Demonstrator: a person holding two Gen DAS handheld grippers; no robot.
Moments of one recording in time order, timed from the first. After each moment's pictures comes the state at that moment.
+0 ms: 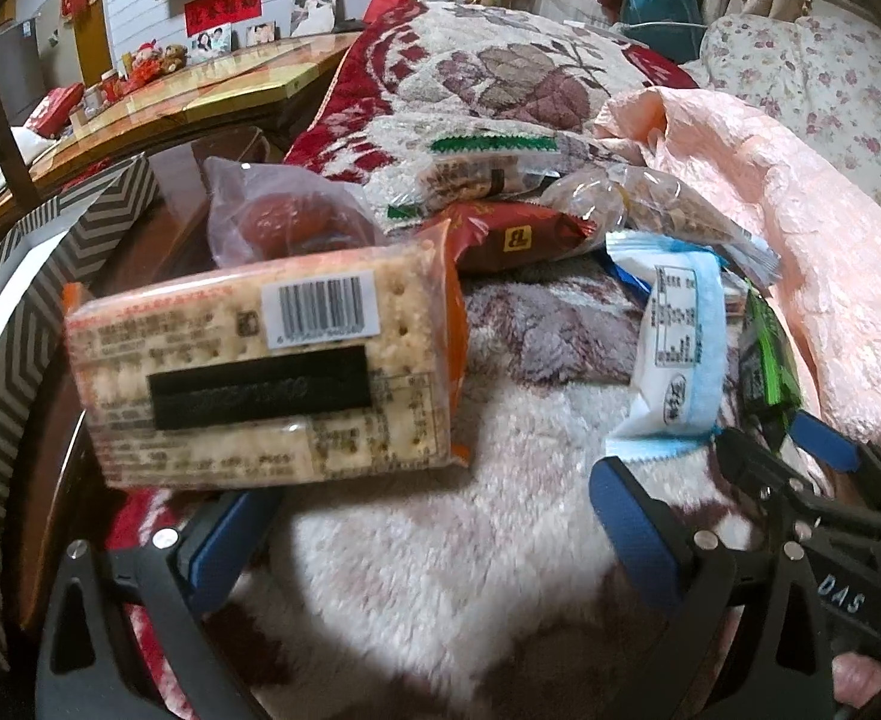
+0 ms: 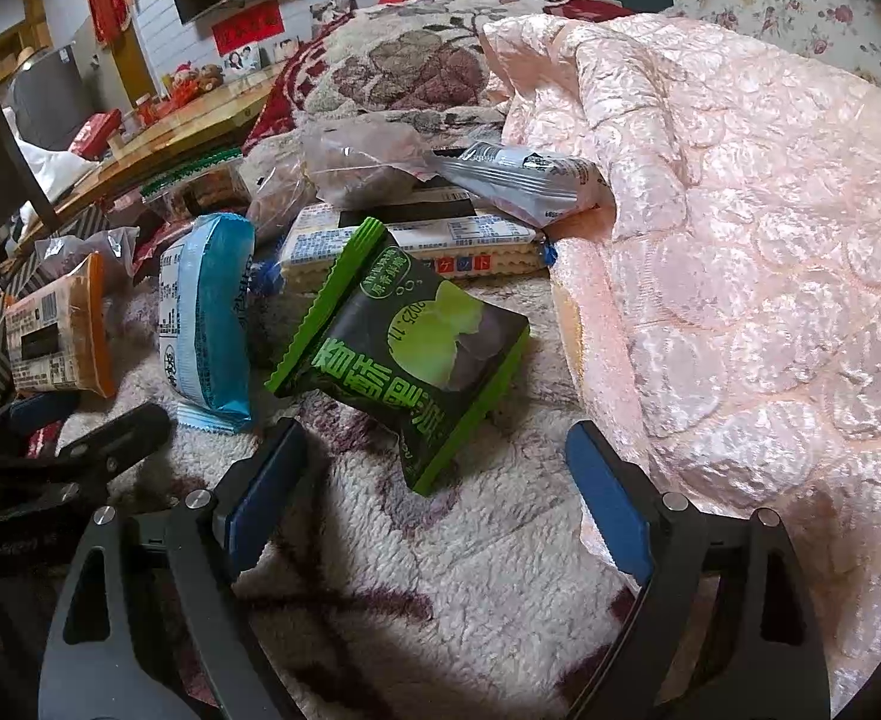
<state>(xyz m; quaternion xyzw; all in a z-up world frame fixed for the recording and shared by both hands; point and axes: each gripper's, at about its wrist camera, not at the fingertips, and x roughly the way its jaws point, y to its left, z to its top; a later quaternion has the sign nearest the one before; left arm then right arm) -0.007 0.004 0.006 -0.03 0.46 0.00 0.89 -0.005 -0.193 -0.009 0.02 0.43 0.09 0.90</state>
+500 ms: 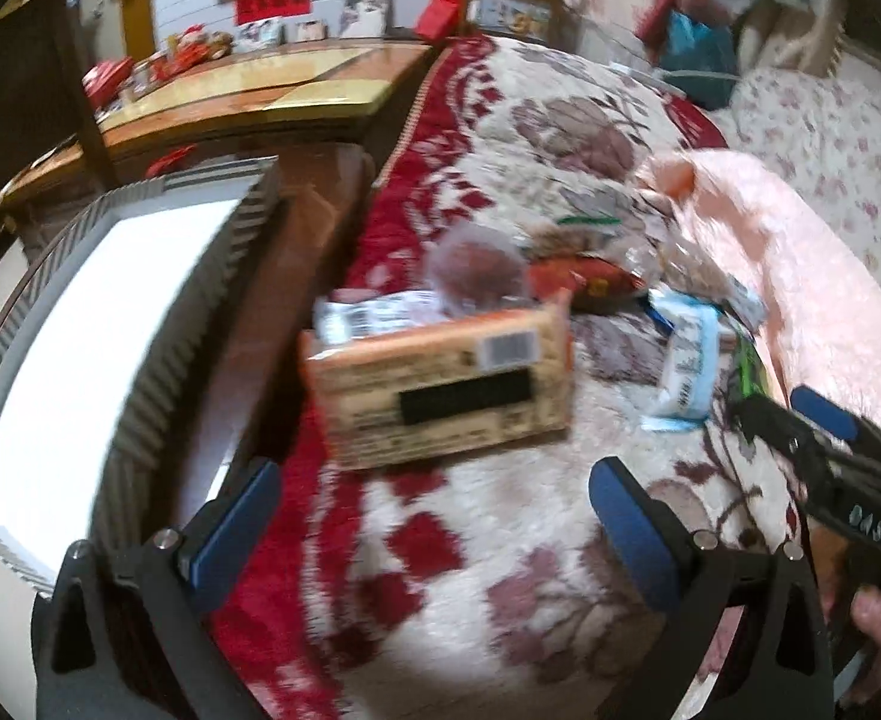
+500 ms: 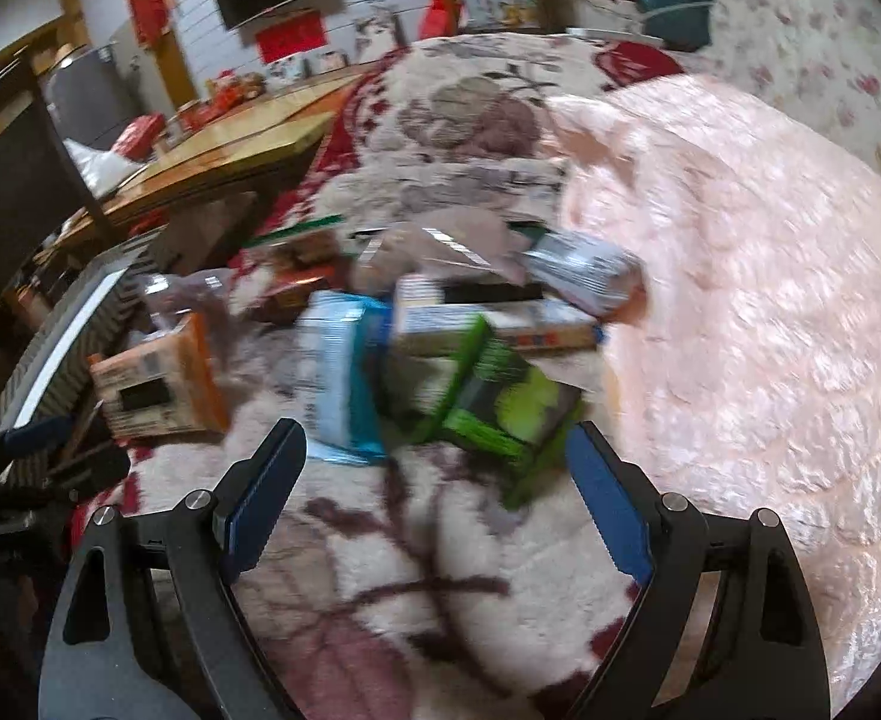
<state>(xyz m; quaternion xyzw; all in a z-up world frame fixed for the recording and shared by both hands) -0.057 0.069 0.058 -0.07 0.45 0.04 0.89 -0.018 -0.163 0.044 0.01 0.41 0.15 0.90</state>
